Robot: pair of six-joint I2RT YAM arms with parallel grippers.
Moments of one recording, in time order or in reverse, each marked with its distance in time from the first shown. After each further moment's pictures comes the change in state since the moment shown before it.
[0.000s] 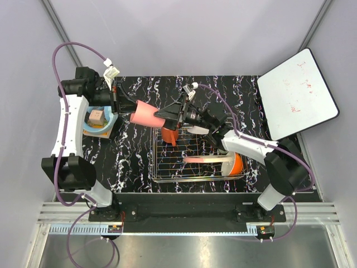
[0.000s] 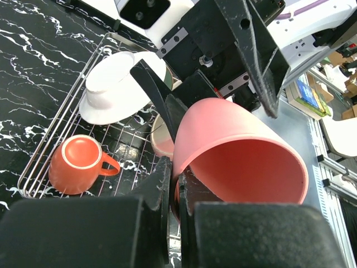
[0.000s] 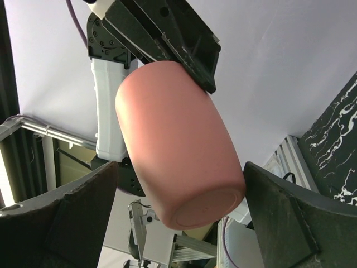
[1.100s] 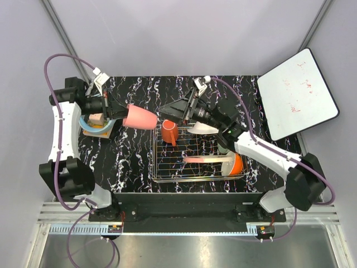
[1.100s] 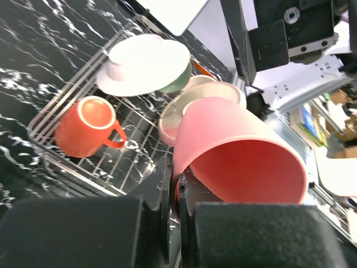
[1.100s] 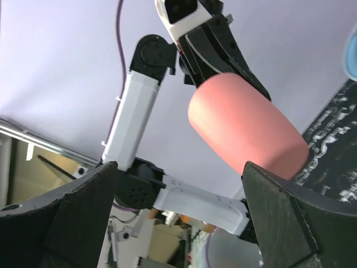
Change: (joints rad) left arm 0.146 -0.068 -0.153 0.016 -0.030 -0.064; right arm 0.000 -0.214 0.027 -0.280 0.114 -0.192
